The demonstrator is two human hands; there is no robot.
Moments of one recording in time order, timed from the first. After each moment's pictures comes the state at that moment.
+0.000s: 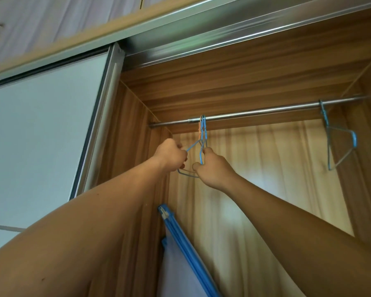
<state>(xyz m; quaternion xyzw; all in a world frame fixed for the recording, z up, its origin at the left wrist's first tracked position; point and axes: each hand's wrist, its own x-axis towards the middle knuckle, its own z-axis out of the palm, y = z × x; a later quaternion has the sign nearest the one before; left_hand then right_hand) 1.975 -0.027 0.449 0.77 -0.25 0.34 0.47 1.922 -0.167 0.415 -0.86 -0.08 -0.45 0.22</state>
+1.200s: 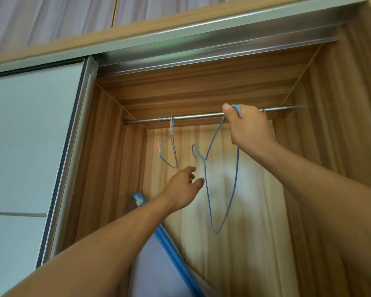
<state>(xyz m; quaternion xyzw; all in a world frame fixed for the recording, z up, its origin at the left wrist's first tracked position) 1.855 -0.115 0.341 0.77 -0.38 0.27 0.43 1.716 -0.255 0.446 -0.73 -0.05 -0.67 0.15</state>
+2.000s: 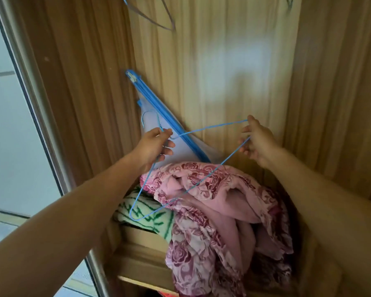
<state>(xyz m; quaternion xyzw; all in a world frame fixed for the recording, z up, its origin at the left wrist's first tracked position) 1.844 -0.089 0.110 0.73 -0.18 0.00 0.66 1.781 -0.369 0.101 -0.67 0.14 -0.25 0.68</state>
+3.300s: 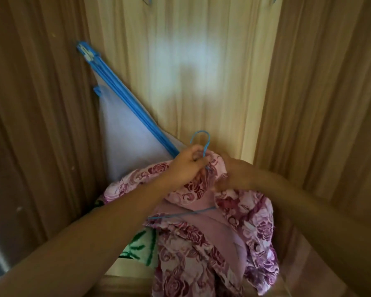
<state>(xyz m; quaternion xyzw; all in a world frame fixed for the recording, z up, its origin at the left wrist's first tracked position) 1.917 -0.188 0.031 0.69 -0.44 -0.09 0.57 1.808 -0.359 0.036 -0.96 0.00 -0.08 0.25</state>
